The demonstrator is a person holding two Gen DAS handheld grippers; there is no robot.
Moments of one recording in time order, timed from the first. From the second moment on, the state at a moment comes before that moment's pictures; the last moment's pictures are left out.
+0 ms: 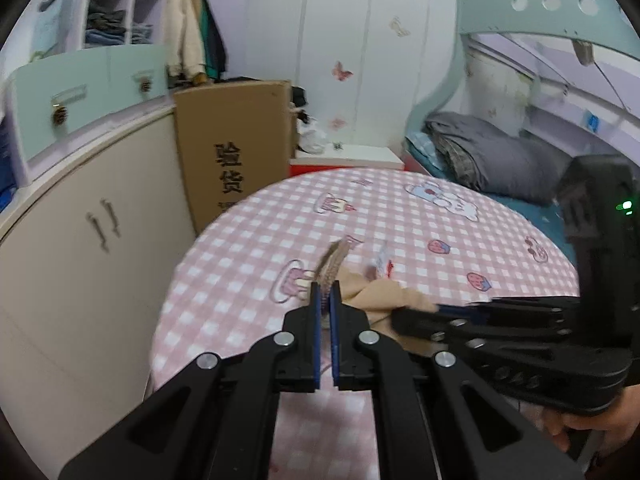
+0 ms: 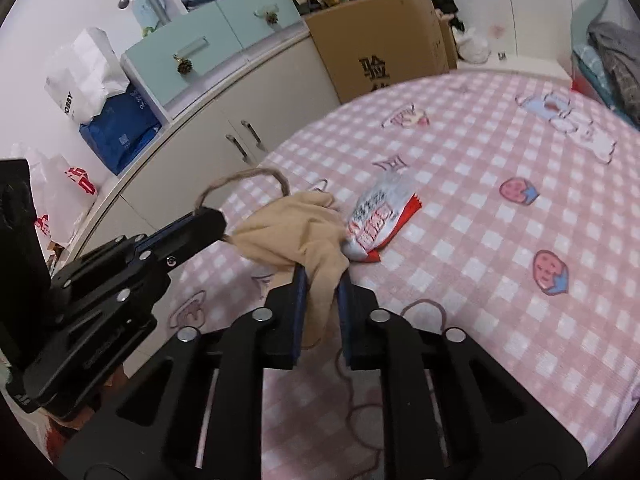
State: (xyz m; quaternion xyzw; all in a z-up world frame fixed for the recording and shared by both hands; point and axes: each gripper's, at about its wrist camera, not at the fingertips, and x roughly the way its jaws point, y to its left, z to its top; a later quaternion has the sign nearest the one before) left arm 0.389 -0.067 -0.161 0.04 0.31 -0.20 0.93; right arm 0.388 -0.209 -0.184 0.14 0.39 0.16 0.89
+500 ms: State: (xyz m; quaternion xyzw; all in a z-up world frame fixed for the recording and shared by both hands) left arm 0.311 0.039 -0.129 -0.06 0.26 -0.15 0.95; right arm 0.328 -0.143 -0.113 0.10 0.32 0.19 0.92
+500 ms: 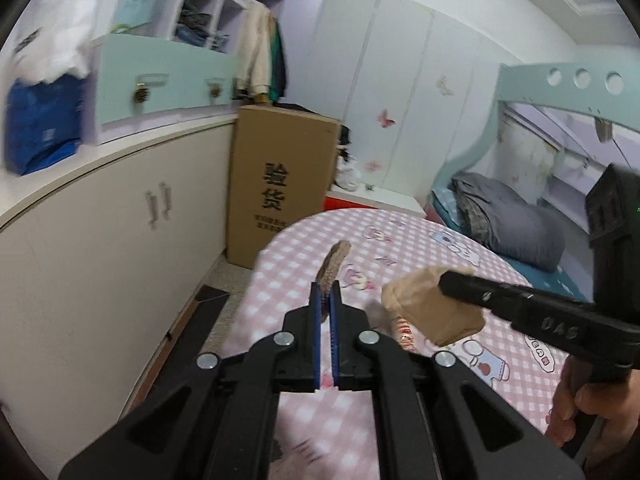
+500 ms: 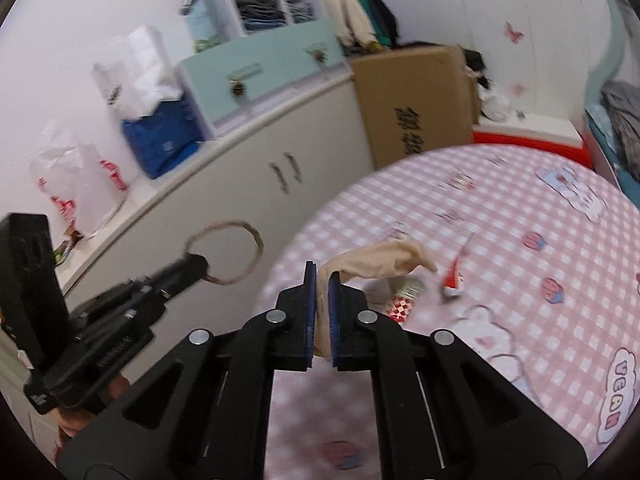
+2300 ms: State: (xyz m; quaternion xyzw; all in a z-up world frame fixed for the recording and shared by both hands) left arm 0.326 0.281 -0.408 -0.24 0.55 0.07 0.80; right arm 0.382 0.156 -0.350 -0.02 0.52 0.27 0.81
